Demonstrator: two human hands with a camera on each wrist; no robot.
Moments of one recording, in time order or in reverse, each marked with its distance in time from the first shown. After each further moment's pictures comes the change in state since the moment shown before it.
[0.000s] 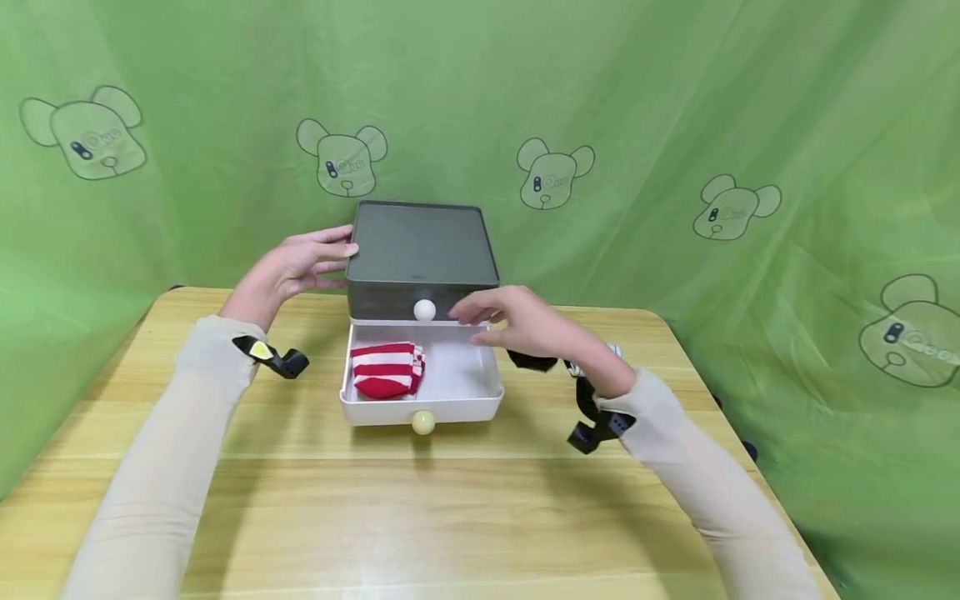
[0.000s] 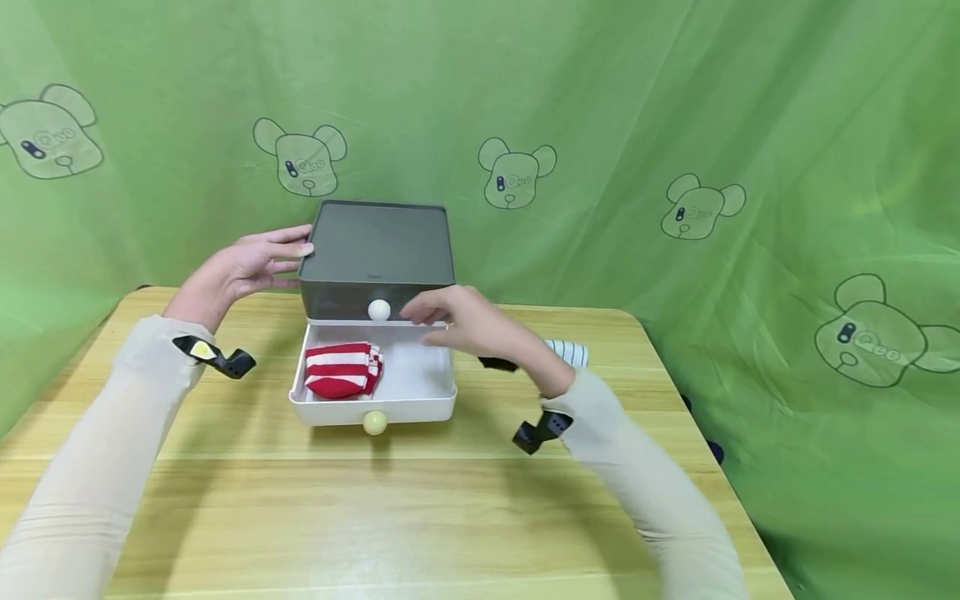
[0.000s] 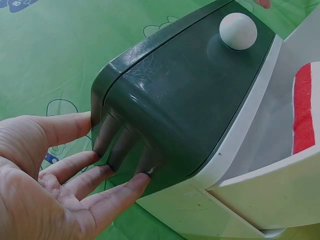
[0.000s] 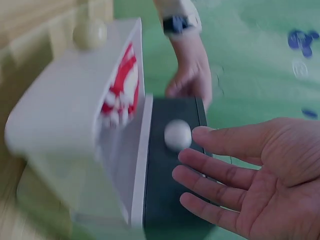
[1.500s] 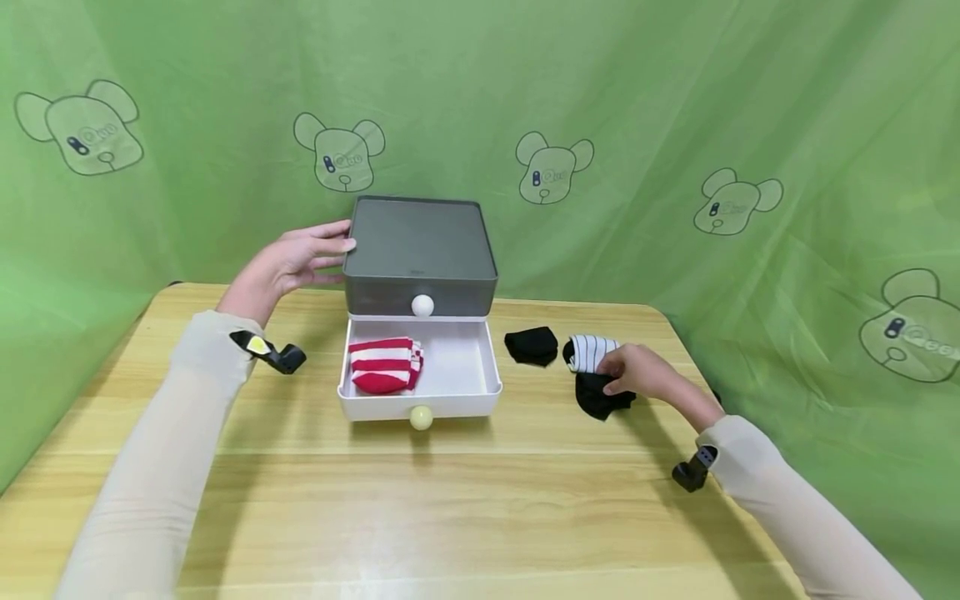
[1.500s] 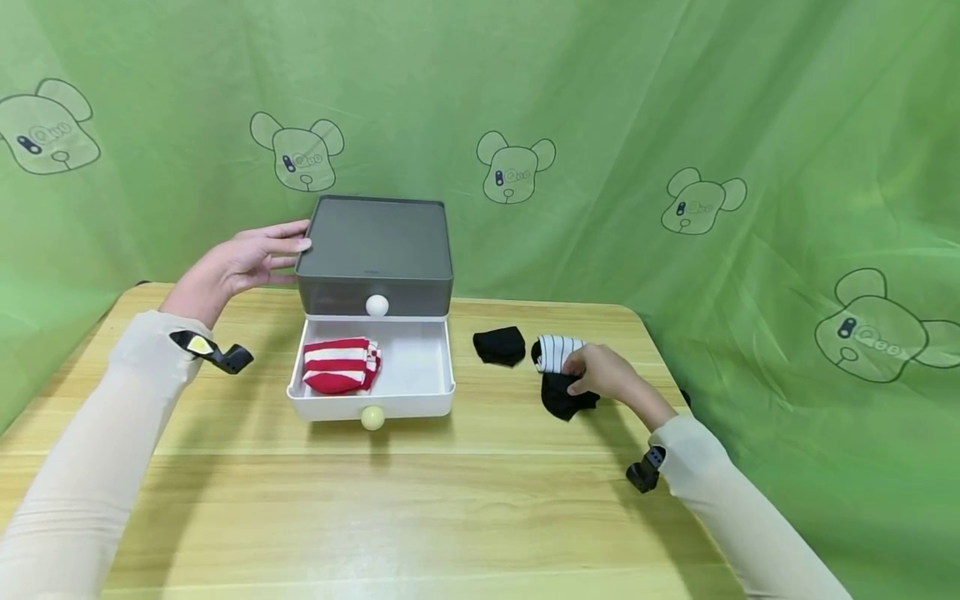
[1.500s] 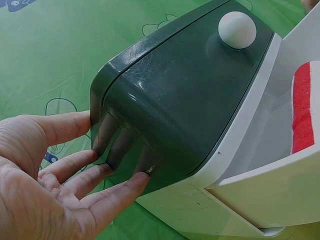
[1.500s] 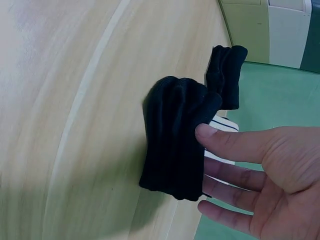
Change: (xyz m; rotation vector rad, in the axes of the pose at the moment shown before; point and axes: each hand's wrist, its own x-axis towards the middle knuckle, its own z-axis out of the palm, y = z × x) left_hand -0.002 0.002 0.001 -0.006 -0.008 -0.010; right_hand -0.136 0.199 0.002 -0.229 0.019 0.390
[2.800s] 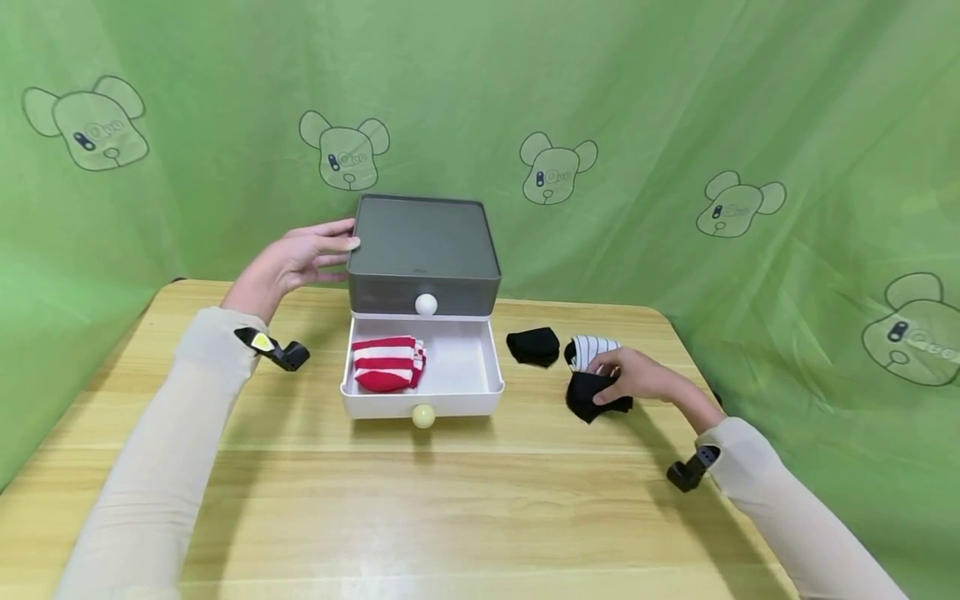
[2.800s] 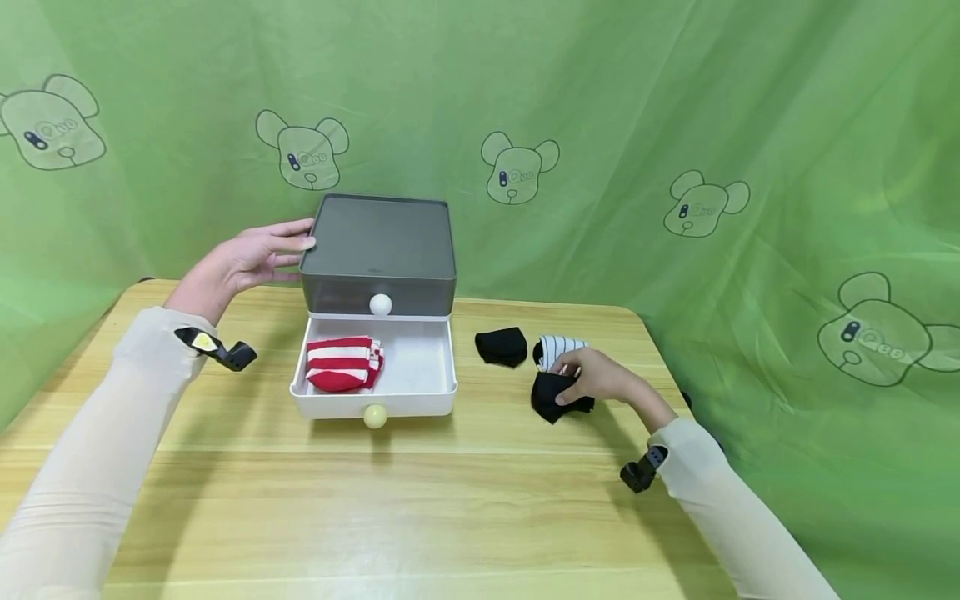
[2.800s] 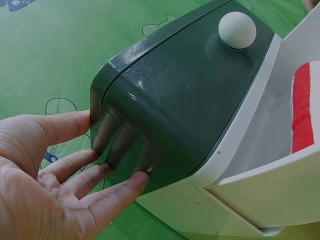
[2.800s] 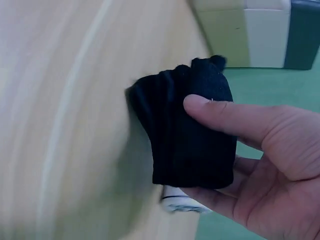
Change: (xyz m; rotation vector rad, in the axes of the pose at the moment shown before) left_hand 0.002 0.000 0.000 -0.008 0.027 -0.009; right_hand -0.001 -0.011 -0.003 0.216 -0.125 -0.064
